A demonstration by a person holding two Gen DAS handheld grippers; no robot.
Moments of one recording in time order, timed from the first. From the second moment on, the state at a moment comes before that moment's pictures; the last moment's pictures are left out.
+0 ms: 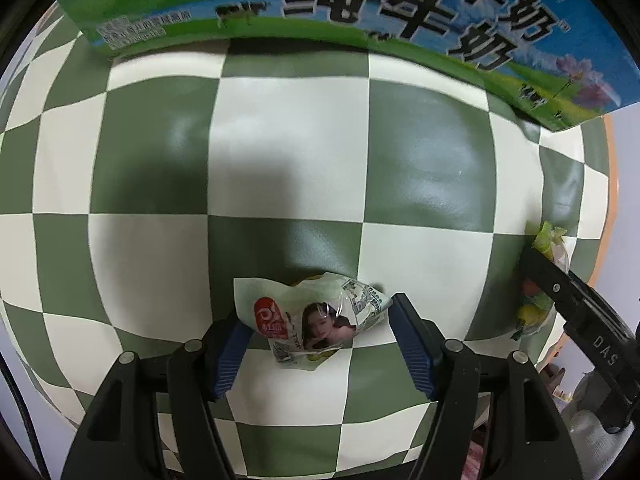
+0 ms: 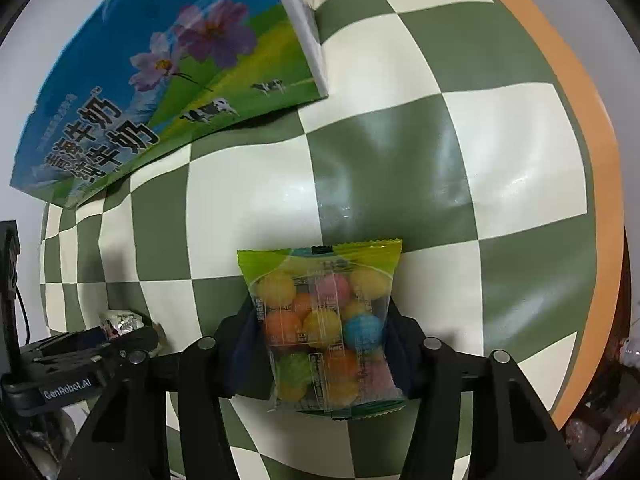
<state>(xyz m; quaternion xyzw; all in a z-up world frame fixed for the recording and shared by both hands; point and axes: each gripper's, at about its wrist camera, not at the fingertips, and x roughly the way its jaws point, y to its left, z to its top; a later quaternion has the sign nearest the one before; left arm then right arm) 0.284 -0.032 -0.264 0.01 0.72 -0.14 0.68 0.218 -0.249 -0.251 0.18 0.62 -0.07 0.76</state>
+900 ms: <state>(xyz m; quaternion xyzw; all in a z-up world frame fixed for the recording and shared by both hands) 0.493 -0.074 -0.105 0.02 0.65 -0.20 0.74 0.390 -0.238 -0.086 0.17 0.53 0.02 0.83</state>
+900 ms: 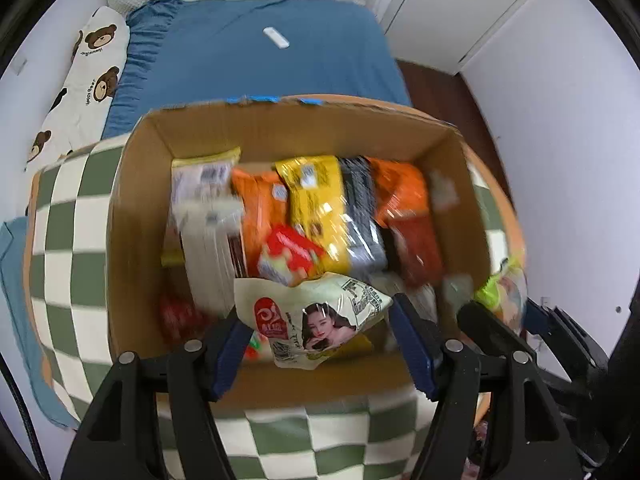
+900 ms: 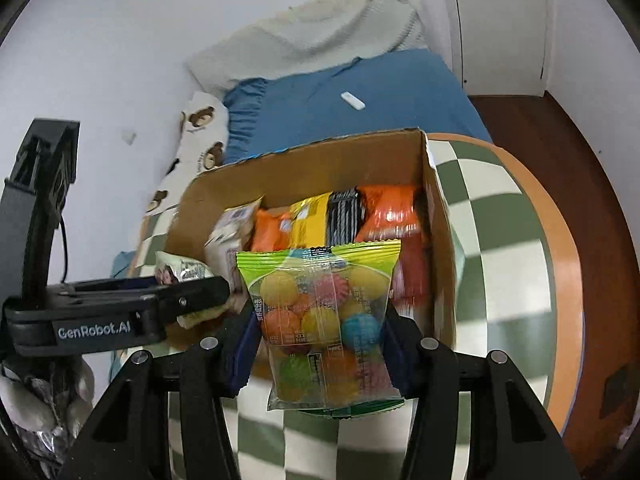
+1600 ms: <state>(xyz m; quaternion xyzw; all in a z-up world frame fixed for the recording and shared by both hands) 0.611 -0.081 -0.189 0.04 0.72 -0.14 0.67 0.514 -0.233 -0.184 0.16 0.65 -0.02 0.75</state>
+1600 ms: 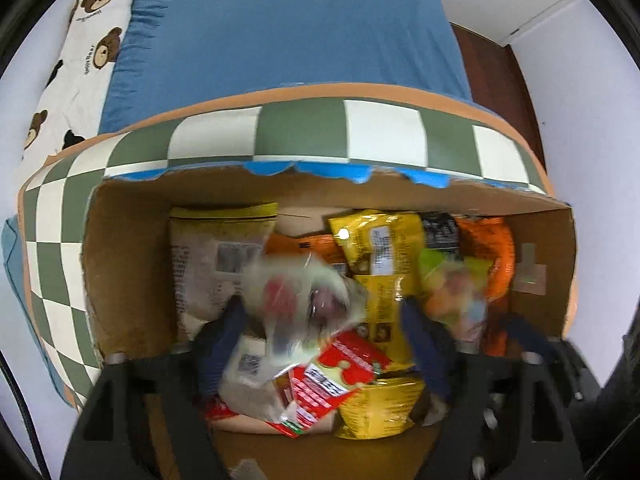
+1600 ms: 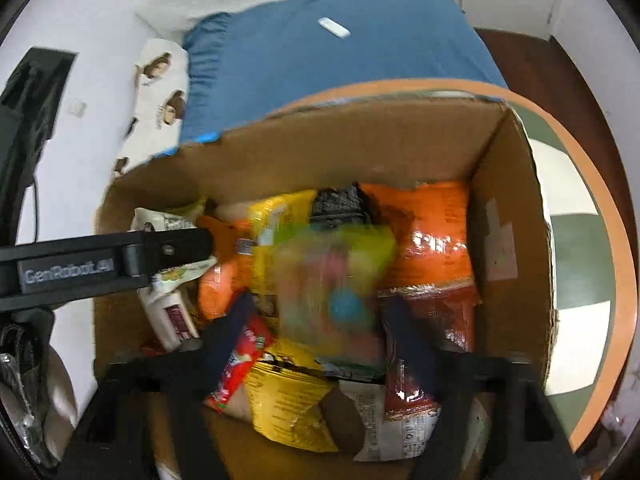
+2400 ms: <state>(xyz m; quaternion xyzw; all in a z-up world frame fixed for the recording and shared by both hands) 0.560 -0.047 -0.159 0.06 0.67 -0.11 0.73 0.478 -0.240 -0.151 0.11 0.63 -0.05 0.77</state>
